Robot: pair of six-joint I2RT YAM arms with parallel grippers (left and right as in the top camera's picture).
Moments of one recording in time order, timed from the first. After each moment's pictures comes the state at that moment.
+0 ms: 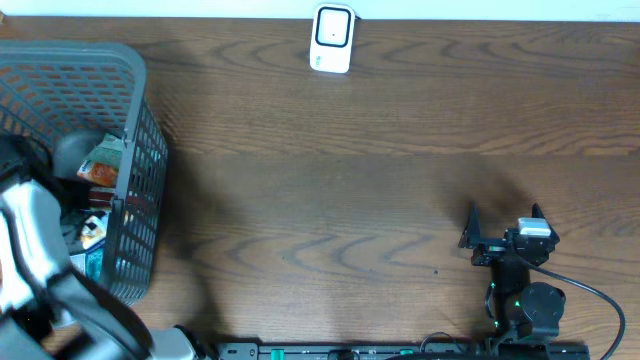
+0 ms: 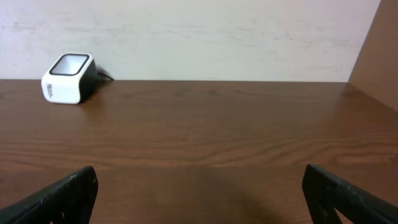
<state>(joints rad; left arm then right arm) 0.67 1.62 1.14 -0.85 -0.10 -0.74 -0.03 0.01 0.01 -0.07 0.03 -0.01</state>
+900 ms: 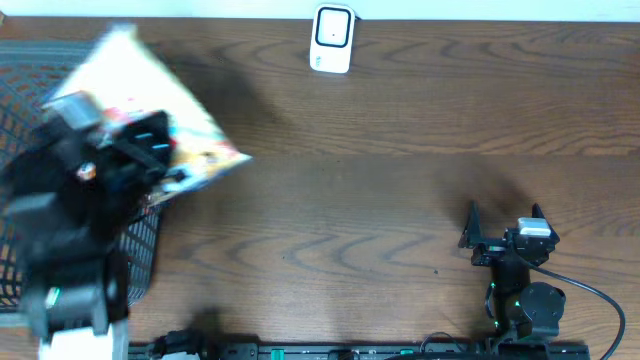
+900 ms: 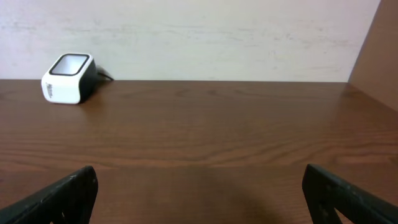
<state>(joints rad) 0.12 0.92 1.14 -0.60 0.45 -0.79 -0.03 0.01 0.01 -0.07 0.03 -0.01</state>
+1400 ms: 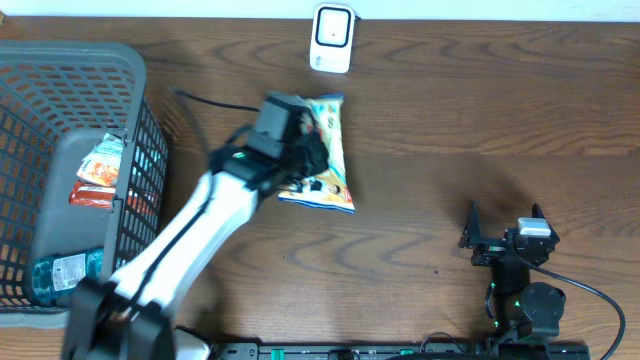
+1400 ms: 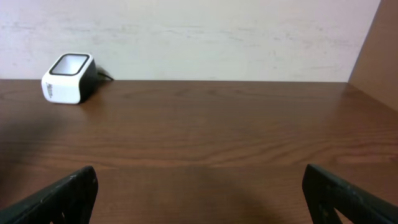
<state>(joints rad) -0.48 1.59 1.13 -0.50 0.22 -0.74 -0.03 0.01 0.01 -0.07 0.03 -0.01</state>
